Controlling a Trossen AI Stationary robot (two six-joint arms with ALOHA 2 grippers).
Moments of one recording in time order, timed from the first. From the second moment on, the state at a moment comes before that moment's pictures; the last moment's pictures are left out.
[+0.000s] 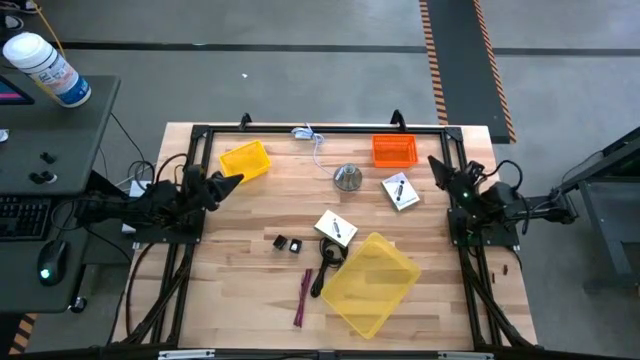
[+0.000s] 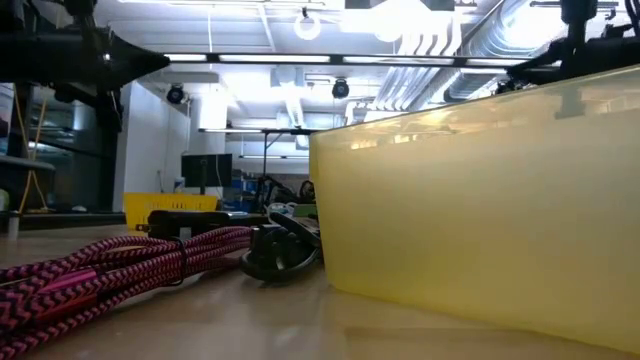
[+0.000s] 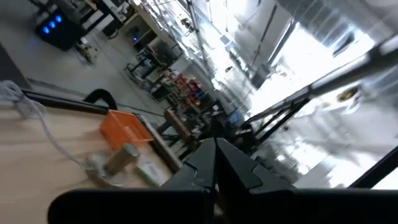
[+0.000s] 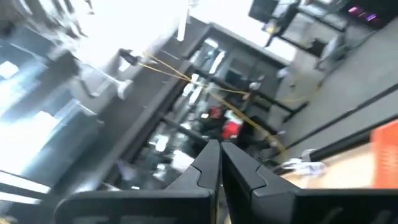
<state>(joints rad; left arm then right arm) 0.07 0.02 0.01 0.23 -0.46 -0.73 0.10 0.01 0.02 0.39 0.88 0.80</state>
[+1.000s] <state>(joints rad) 0.07 0.48 0.29 0.00 -0.44 -0.48 0.02 0.84 0.74 -0.68 0.48 1.03</state>
